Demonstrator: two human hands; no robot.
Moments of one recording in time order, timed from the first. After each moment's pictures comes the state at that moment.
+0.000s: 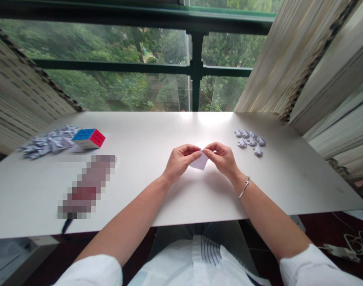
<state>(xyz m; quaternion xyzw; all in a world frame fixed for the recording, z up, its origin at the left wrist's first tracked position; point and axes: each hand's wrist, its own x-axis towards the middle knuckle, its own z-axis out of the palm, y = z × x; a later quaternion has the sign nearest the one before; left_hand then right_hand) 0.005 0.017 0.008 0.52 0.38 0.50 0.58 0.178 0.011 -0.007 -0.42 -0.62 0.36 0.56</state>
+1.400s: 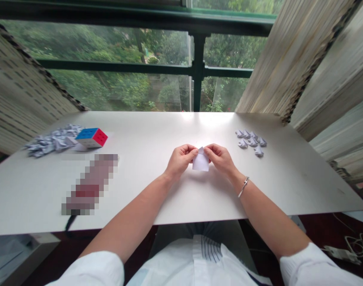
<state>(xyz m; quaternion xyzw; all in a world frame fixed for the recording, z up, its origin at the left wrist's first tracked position) 0.003 0.025 0.001 0.50 0.40 0.48 0.60 0.172 0.015 -0.011 -0.43 -0.59 0.44 0.52</state>
